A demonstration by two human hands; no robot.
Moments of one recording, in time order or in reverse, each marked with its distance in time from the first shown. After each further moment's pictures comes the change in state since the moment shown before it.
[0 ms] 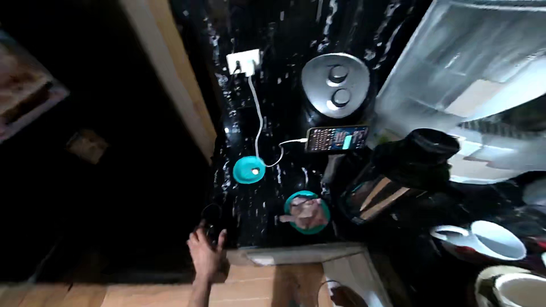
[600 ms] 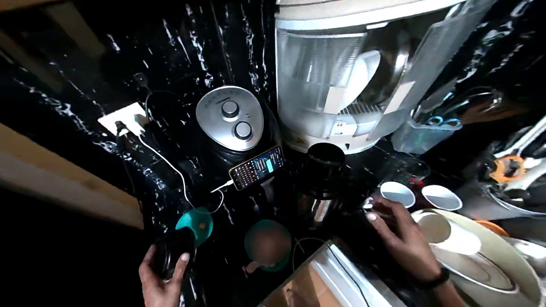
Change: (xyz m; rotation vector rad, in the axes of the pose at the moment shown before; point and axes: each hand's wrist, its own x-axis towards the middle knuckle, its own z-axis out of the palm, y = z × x) left_hand 0.118 0.128 -0.004 -0.467 -0.136 0.387; right_hand -0.051 -0.167 -0.176 -0.148 1.030 -0.453
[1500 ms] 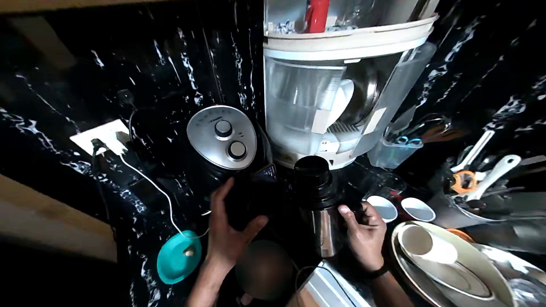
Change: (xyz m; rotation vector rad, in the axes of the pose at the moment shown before) left_hand 0.075 0.160 0.114 -0.510 -0.314 0.569; right_hand 0.044 -0.068 0.066 0.593 0.489 -0.172
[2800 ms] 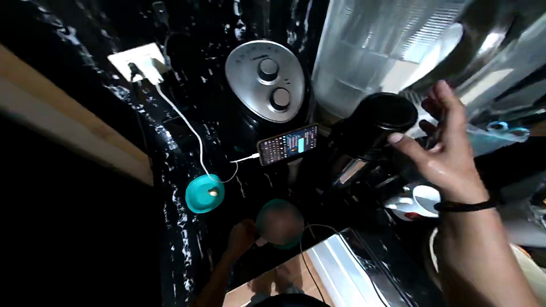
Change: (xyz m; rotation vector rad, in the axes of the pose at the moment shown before) left_hand -0.164 -0.093 -0.018 0.265 -0.571 -1.187; right_hand 0.118 -0.026 0.014 -0.436 -0.620 -0.038
